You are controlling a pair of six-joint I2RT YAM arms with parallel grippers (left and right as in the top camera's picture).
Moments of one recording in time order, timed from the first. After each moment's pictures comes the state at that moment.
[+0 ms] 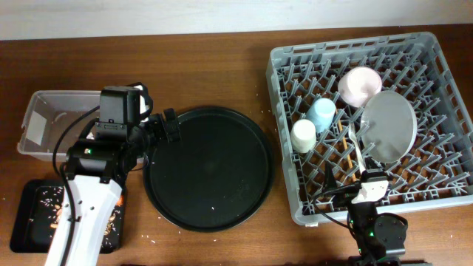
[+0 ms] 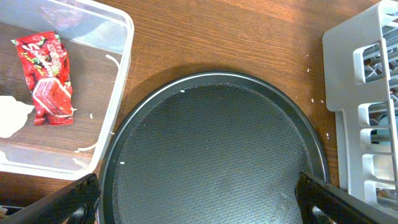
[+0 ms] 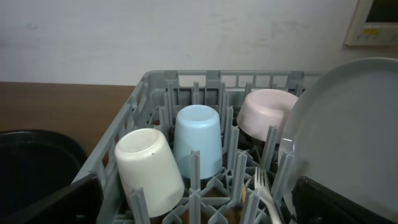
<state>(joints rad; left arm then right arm) -0.14 1.27 1.22 -0.86 0.02 -0.36 0.04 0.01 0.01 -0.07 -0.04 0.00</state>
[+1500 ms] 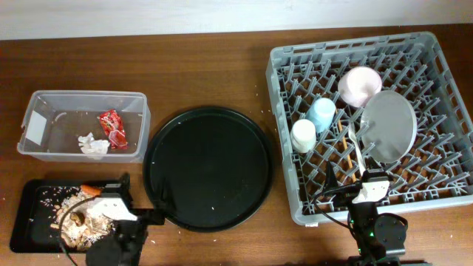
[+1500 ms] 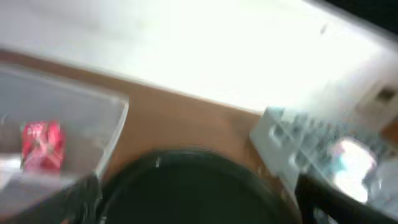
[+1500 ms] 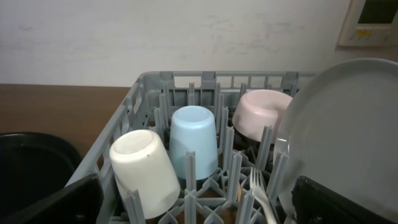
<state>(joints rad) -0.14 0.01 0.28 -0.35 0.01 -0.36 0.04 0.01 0.01 -0.07 -0.02 0.00</state>
